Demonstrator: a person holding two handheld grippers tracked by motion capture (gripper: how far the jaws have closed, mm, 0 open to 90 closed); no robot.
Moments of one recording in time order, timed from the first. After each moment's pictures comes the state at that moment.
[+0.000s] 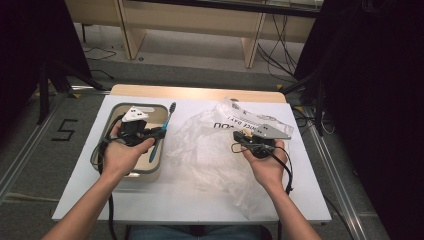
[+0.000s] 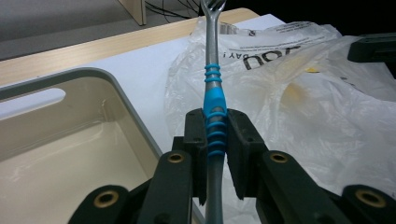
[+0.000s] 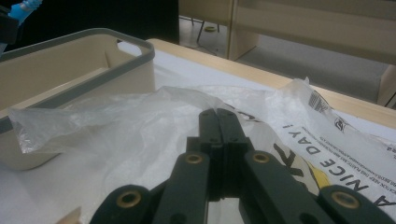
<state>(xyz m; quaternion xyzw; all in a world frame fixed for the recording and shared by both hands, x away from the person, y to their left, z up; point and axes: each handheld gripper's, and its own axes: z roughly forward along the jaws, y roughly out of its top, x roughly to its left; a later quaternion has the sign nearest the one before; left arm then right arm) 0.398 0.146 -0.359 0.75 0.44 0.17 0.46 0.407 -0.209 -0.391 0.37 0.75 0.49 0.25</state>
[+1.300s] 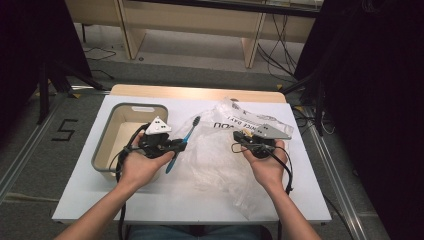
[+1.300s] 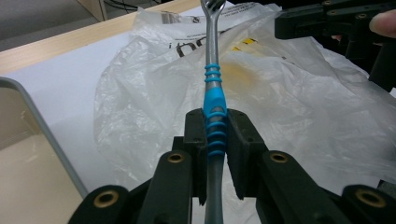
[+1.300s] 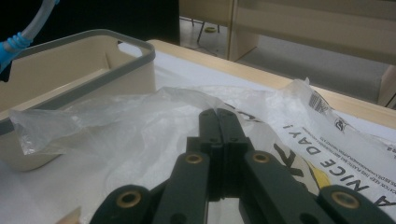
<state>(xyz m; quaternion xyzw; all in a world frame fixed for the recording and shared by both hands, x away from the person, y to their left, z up) 0.377 0.096 -0.363 0.79 0.38 0.14 0.46 0.407 -0.210 -0.391 0.37 0.75 0.49 0.24</state>
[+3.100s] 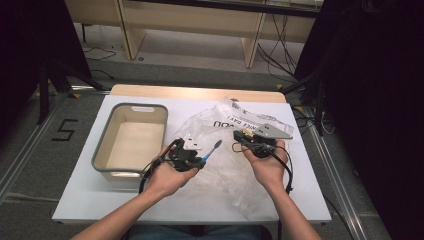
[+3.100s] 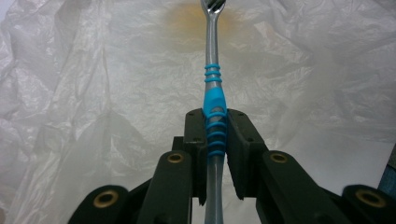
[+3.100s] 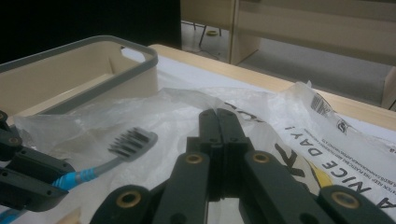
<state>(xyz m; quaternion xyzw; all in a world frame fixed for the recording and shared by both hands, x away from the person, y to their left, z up) 0.379 0.035 -0.408 0.85 0.35 0.11 0.38 0.406 -0.210 -0.388 0.37 0.75 0.50 0.24</state>
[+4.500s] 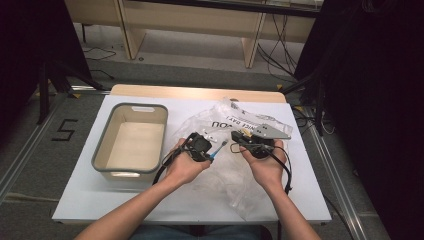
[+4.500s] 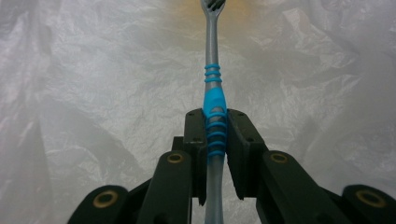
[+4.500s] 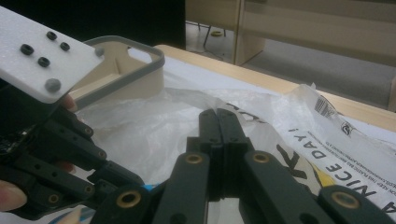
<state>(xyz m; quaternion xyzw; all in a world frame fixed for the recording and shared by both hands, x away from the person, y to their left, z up) 0.417 -0.003 -0.421 0.87 0.37 0.10 0.32 0.405 -0.206 -0.387 0.36 0.75 0.50 0.24</state>
